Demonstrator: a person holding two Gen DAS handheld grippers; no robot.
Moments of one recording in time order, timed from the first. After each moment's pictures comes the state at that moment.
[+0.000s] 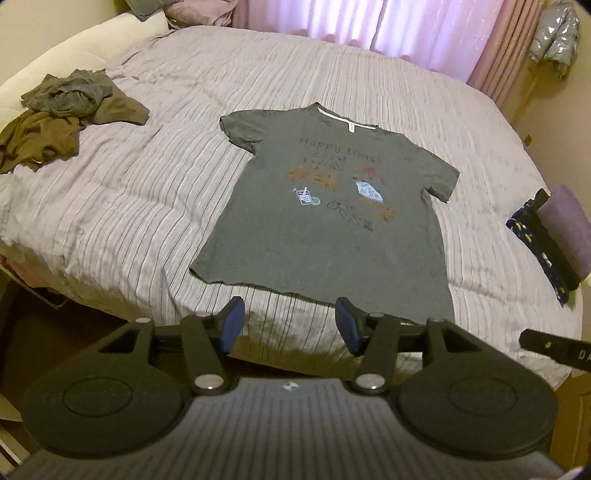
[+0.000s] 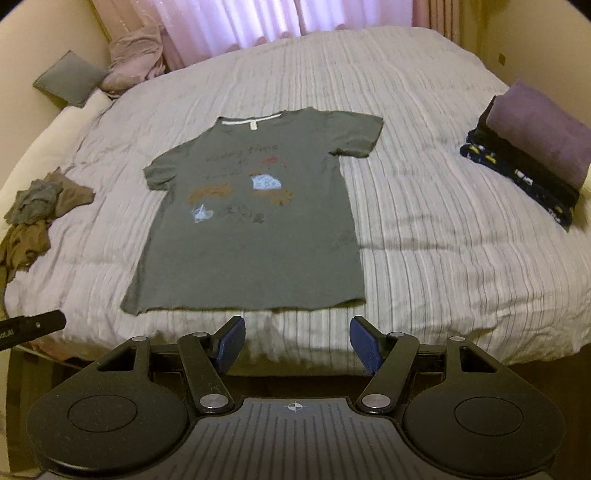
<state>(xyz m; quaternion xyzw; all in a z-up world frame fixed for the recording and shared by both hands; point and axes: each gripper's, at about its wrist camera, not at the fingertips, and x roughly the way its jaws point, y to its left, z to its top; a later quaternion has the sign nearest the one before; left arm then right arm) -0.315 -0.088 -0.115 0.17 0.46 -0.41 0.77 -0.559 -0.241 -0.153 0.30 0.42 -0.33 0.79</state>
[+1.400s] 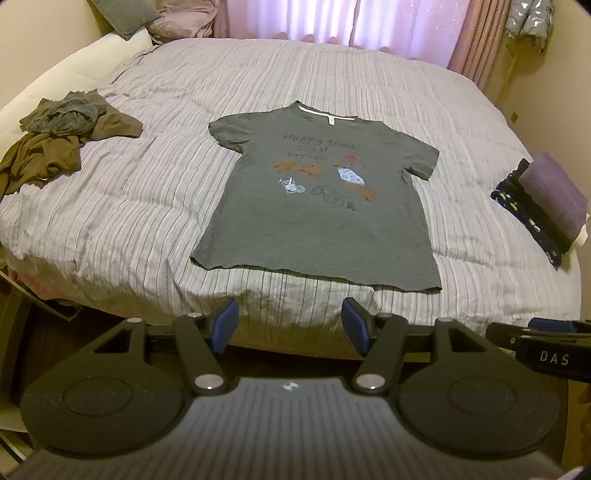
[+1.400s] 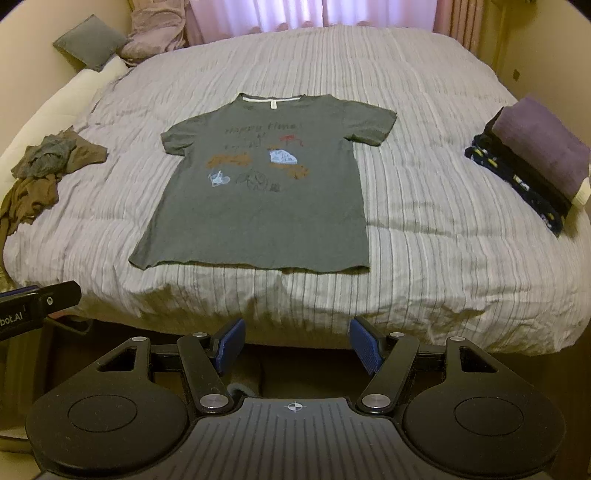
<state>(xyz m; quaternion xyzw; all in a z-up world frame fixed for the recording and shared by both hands) -0.367 -0.062 -0.093 0.21 0.43 -0.42 0.77 -0.564 -0.187 -0.141 0.26 0.45 -0.32 0.79</state>
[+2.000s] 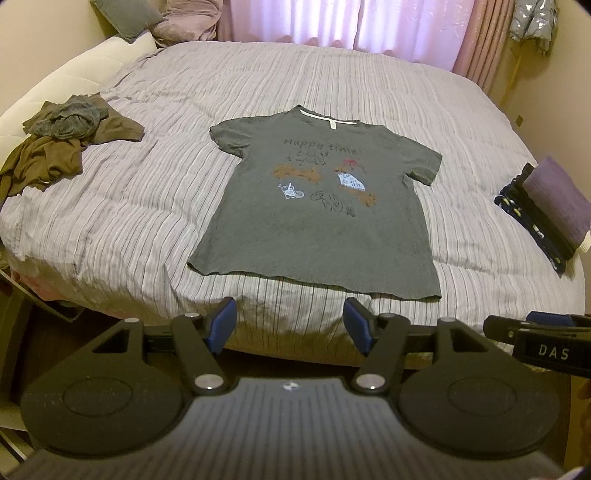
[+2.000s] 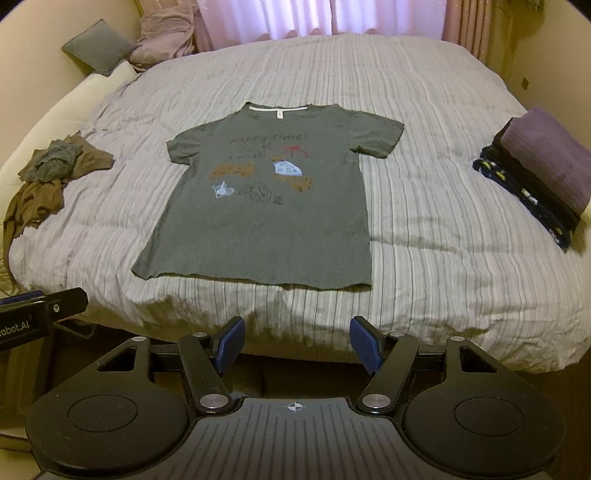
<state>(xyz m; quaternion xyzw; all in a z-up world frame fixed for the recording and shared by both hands) -0.375 -0.077 -0.093 0.21 0.43 -0.41 0.78 -0.561 -0.206 -0.142 0.26 0.44 -0.31 0.80</state>
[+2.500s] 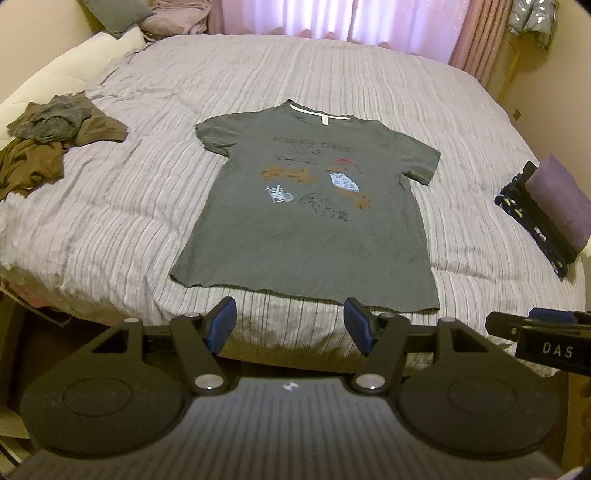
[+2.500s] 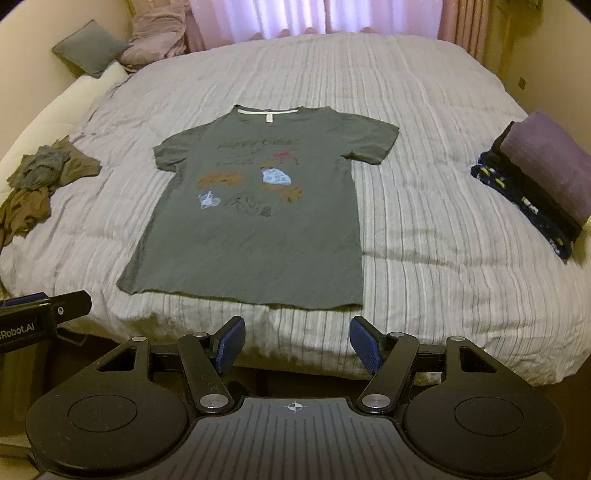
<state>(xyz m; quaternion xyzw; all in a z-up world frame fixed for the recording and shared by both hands) -0.356 -0.125 -0.108 0.22 0.44 -0.42 0.76 -0.542 -0.245 -0.152 0.26 0.44 -0.32 0.79</state>
